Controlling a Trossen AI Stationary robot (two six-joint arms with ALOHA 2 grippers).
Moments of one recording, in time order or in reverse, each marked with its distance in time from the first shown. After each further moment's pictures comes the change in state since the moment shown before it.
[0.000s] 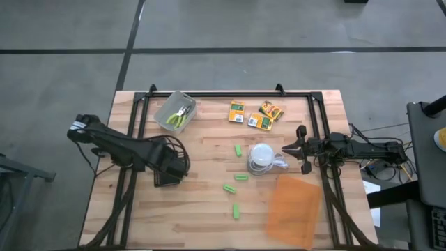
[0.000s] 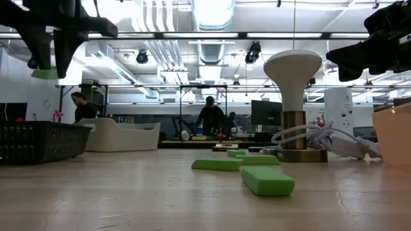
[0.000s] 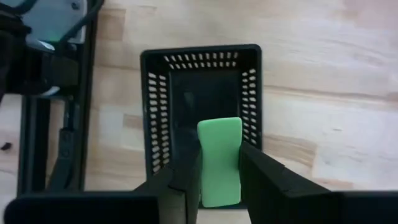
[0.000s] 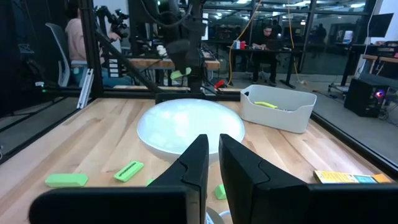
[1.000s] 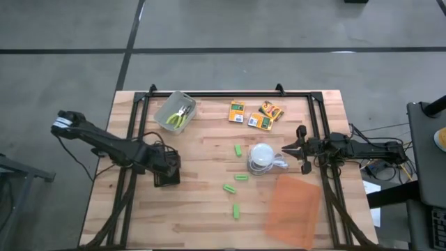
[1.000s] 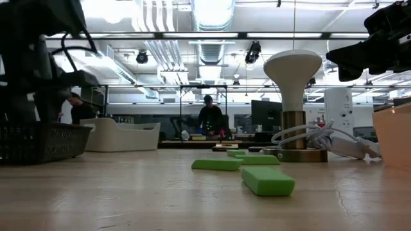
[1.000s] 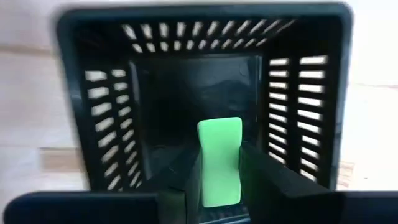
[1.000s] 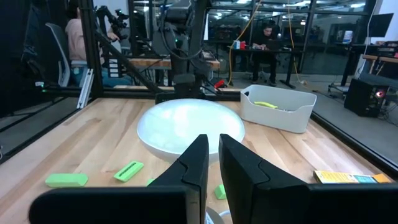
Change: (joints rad) left arm 0.021 -0.297 -0.633 0.692 0.025 0.066; right arm 0.000 0.000 0.000 0.000 0.000 0.000
